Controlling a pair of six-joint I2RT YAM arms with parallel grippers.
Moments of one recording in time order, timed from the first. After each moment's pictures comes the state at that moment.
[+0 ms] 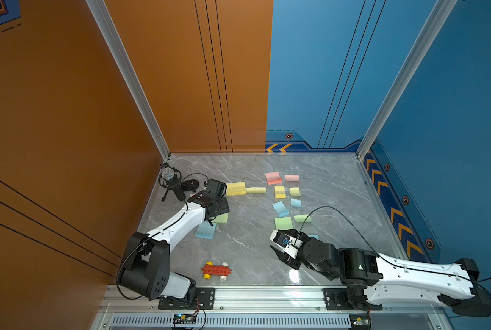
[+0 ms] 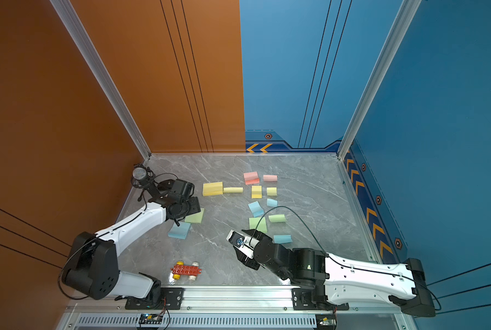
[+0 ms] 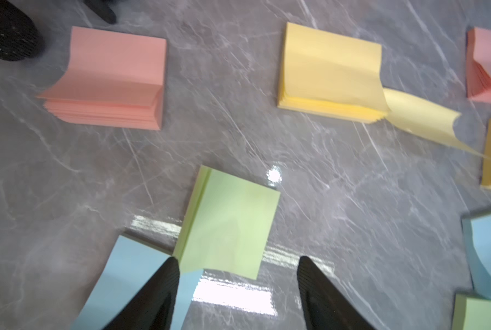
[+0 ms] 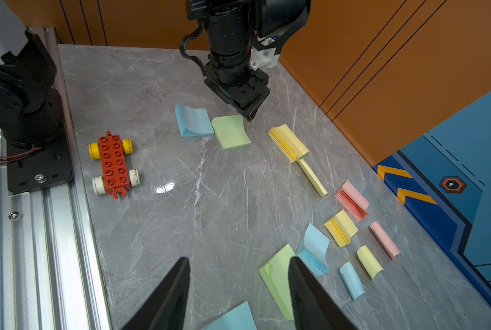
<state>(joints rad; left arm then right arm) -0.26 1.52 0.99 -0.54 -0.17 -0.58 1.38 0.91 0.80 -0.39 0.46 -0.11</state>
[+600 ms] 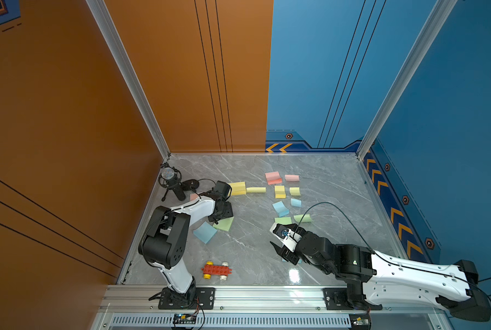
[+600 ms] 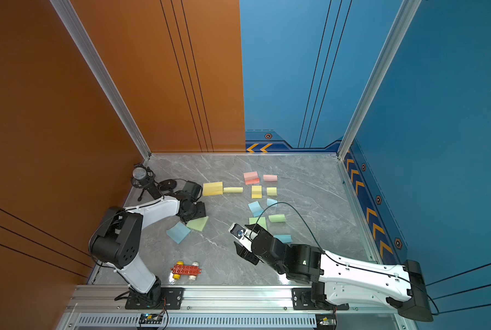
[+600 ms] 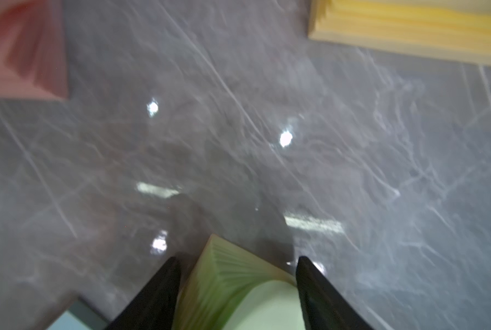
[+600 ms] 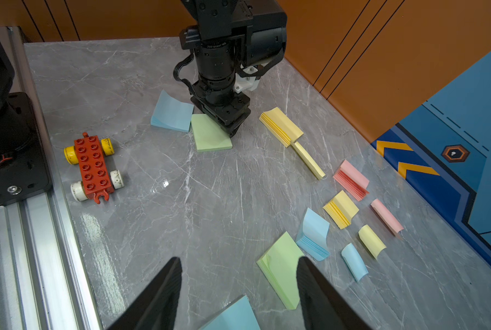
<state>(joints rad) -0.41 1.65 0.91 -0.50 -0.09 -0.59 1.29 0.96 0.79 -0.39 0.44 -0.05</state>
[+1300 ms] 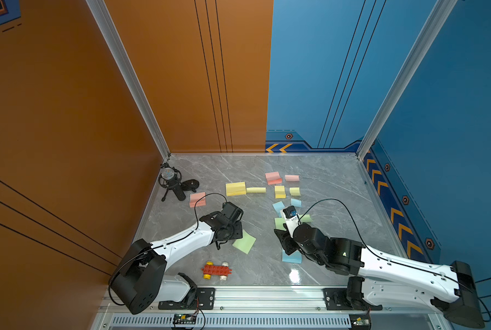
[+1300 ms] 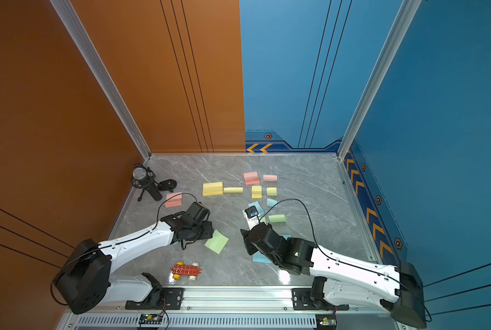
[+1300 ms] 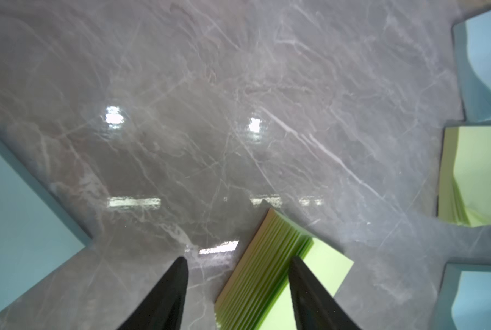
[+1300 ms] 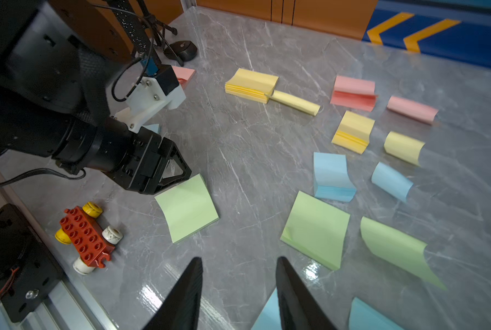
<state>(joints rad) -0.62 1.34 0.69 -0.51 -0.03 -0.70 1.17 1.13 0.76 -0.35 0.39 0.57</state>
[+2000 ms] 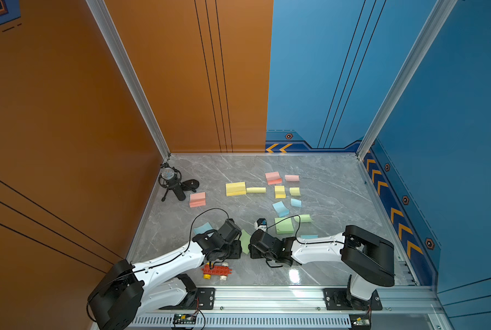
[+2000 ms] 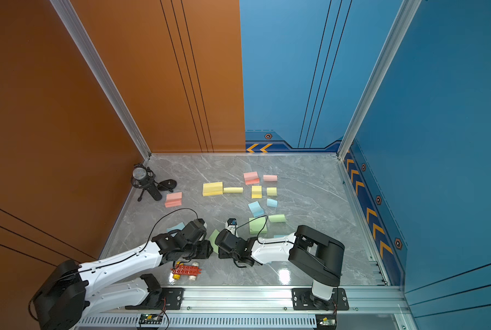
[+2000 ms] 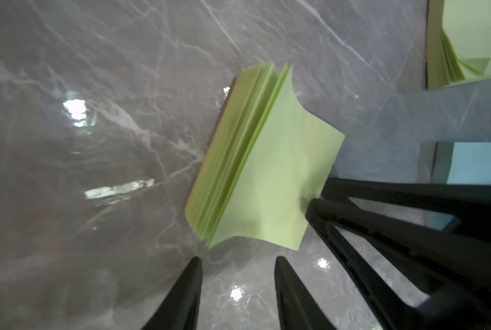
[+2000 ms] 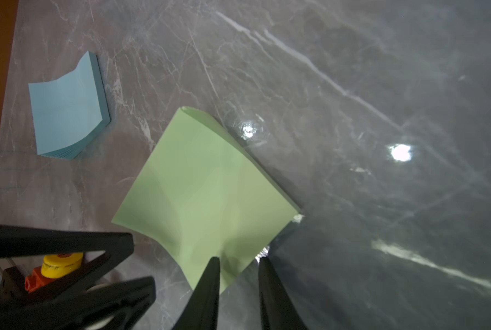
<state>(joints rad) -0.82 1.11 0.51 -0.49 0.02 -0.77 1.14 1.76 0.85 0.02 0.14 1.01</state>
